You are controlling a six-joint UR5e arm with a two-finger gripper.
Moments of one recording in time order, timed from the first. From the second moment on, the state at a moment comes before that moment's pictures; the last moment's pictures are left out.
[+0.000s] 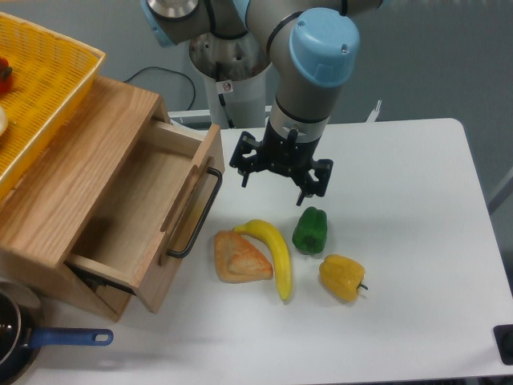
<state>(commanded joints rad) 2.55 -1.79 -1.43 -1.50 1.35 0.77</state>
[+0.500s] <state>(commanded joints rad) 2.54 -1.79 -1.51 -1.50 1.50 0.75</state>
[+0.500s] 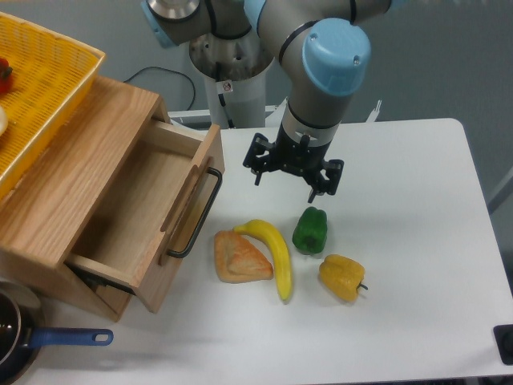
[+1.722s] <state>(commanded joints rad) 2.55 -1.95 -1.57 -1.29 1.45 0.42</state>
